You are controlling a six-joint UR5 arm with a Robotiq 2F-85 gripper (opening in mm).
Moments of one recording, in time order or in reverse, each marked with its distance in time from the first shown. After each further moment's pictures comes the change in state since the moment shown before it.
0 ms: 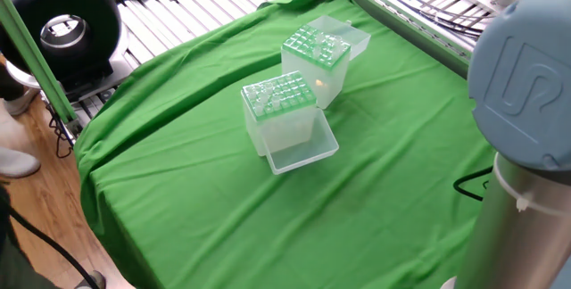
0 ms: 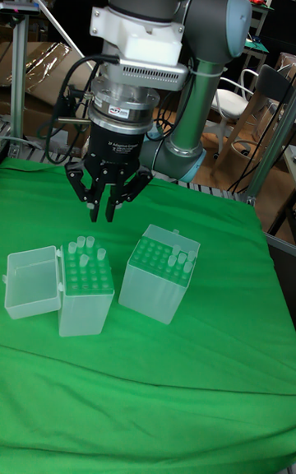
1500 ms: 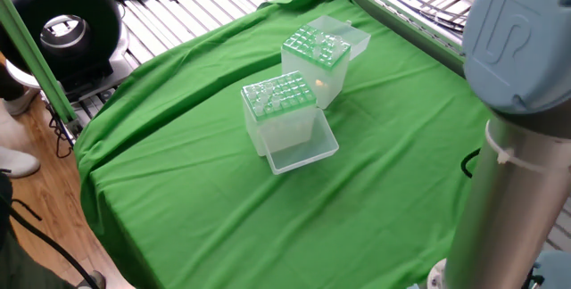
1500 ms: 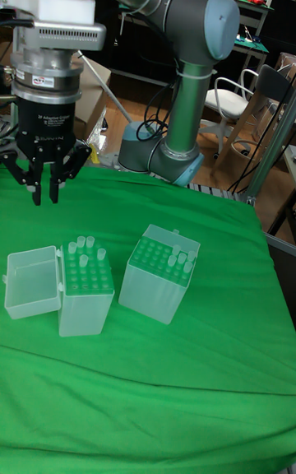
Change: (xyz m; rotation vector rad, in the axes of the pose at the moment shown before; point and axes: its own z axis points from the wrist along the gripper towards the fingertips) arm 0.031 -0.081 -0.012 -0.083 -0.045 -0.275
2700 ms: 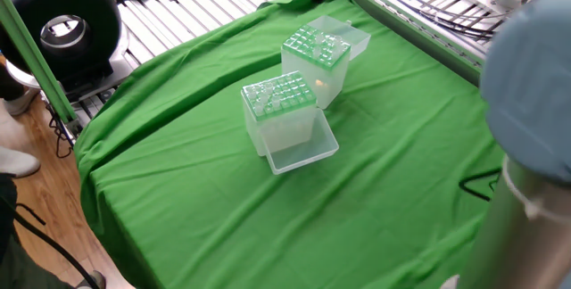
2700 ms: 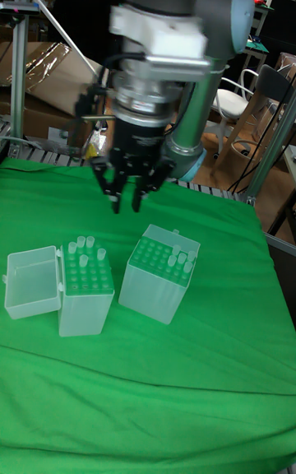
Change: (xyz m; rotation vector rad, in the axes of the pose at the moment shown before) arm -0.054 0.131 0.018 0.023 0.057 0.211
